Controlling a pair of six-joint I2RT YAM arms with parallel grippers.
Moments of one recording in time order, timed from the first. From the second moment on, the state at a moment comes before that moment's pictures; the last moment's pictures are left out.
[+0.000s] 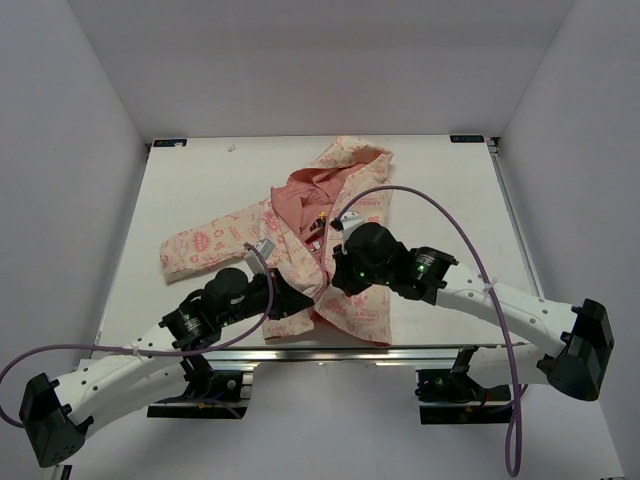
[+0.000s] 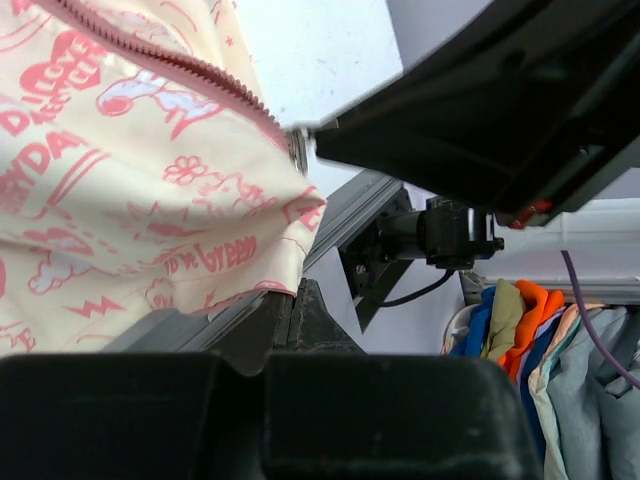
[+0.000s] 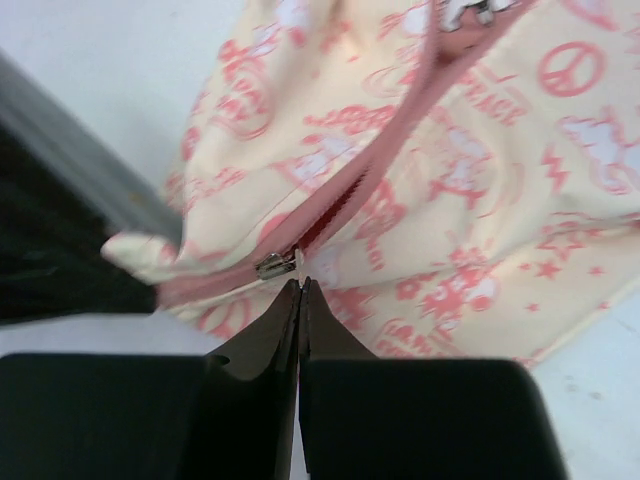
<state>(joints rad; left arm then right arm) -0.89 0.70 0.45 -0.07 0.16 -0.92 1.01 1.22 1.04 -0.54 0.00 0.41</state>
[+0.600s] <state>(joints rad) -0.88 0.59 0.41 -0.26 0.26 -1.04 0.87 1.61 1.24 -0.36 0.41 0.29</state>
